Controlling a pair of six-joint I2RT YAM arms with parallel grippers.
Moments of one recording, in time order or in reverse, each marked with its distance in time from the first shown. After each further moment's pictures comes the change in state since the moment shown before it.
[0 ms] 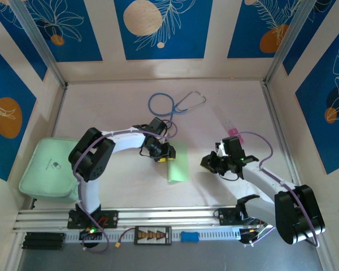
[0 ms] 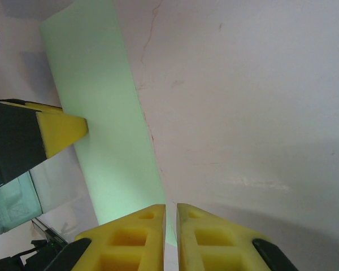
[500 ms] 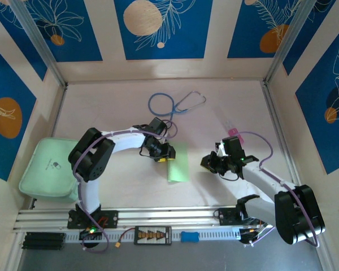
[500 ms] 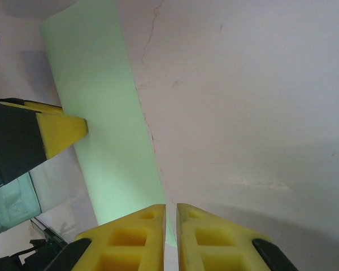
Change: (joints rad) left arm 0.000 -0.005 -0.005 0.002 -0.001 0.018; right arm -0.001 0.000 0.000 0.000 0.000 -0.007
